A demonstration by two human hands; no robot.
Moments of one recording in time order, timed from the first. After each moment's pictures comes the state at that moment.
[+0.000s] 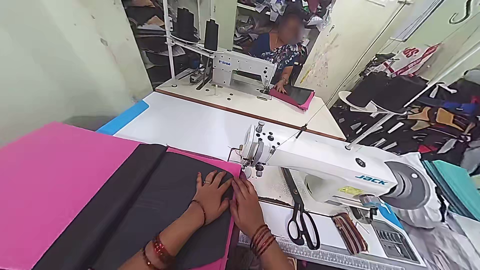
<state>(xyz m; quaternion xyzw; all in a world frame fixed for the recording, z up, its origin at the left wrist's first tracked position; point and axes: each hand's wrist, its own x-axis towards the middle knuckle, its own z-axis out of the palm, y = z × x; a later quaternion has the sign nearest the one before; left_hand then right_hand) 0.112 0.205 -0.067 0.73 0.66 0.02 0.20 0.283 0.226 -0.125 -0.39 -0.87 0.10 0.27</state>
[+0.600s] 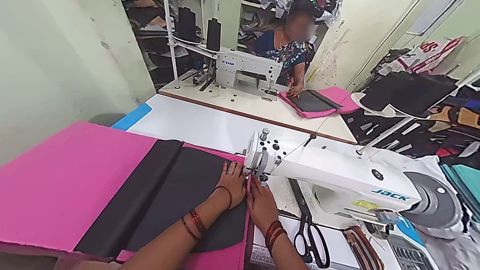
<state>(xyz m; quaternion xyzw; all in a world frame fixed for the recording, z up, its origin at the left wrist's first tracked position) 0.144 0.281 -0.060 0.74 0.64 -0.06 0.21 0.300 0.267 -0.114 -0.50 -0.85 0.11 0.17</state>
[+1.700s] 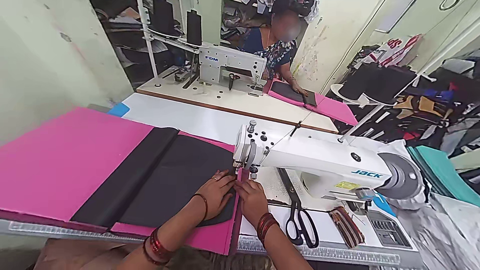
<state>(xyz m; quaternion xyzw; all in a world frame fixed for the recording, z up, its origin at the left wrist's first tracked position) 0.111 0.245 -0.087 0.84 0.50 0.10 0.18 0.304 0.263 -0.131 -0.37 -0.88 -0.02 0.31</state>
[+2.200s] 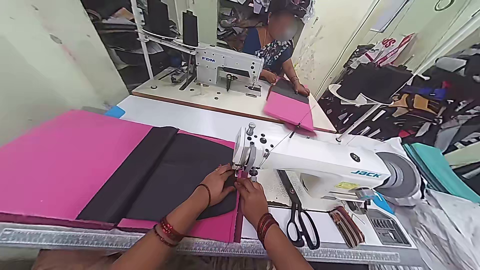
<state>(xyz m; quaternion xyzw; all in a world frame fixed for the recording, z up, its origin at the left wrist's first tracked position) 0.110 0.279 -0.073 0.79 0.56 0.09 0.25 0.300 0.267 -0.131 -0.41 -0.86 0.01 0.29</state>
